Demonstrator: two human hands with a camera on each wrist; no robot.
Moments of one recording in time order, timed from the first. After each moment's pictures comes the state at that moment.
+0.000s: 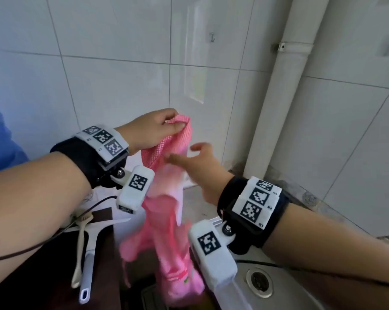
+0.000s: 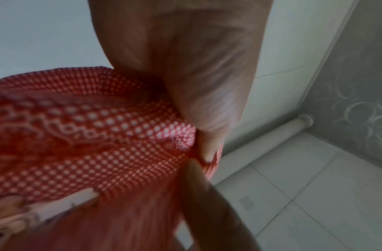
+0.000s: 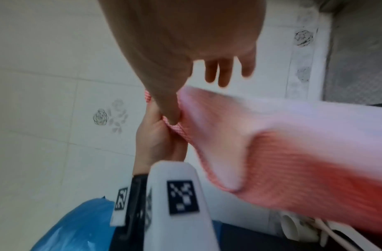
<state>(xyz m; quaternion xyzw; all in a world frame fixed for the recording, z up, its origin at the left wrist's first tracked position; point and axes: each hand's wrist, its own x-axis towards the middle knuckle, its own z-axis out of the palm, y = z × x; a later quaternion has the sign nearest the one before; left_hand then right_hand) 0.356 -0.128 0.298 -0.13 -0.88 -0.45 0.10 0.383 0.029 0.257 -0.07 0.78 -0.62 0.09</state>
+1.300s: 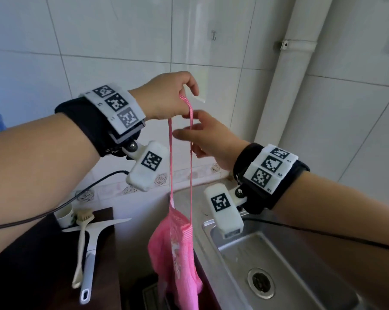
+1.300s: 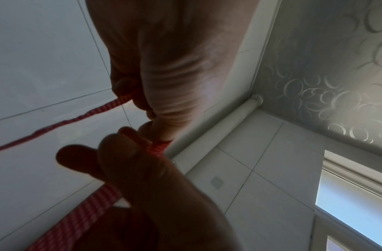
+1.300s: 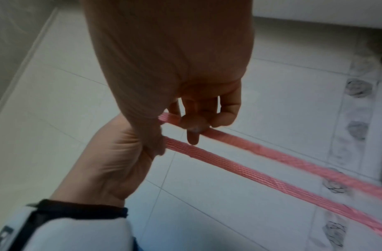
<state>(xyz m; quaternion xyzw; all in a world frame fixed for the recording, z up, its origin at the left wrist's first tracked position) 0.351 -0.098 0.363 -0.12 -0.93 -0.27 0.19 0.349 0.043 0.304 -0.24 0.78 -0.57 0.07</state>
